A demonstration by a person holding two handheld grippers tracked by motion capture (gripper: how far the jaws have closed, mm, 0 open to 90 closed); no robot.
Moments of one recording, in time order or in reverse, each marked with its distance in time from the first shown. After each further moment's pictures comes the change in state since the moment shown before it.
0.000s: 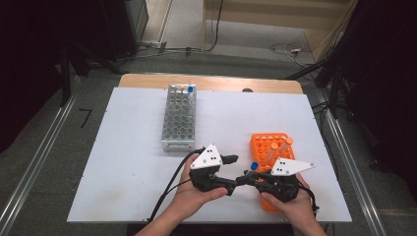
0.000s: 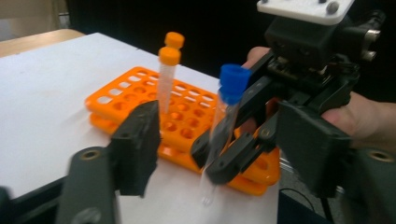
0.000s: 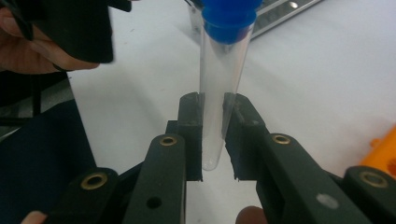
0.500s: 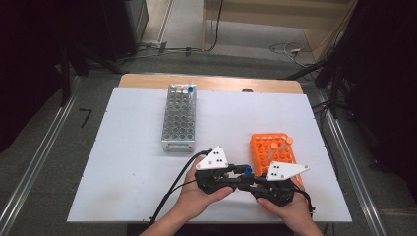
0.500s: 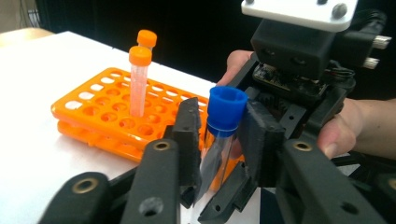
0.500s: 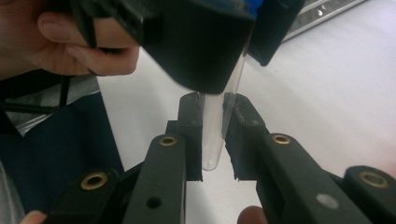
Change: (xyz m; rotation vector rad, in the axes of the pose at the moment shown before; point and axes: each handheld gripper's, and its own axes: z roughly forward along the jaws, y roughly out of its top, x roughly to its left) left arm -0.003 0.000 0.005 0.008 -0.077 0.019; right arm 0.011 0.002 0.004 0.010 0.074 -0.039
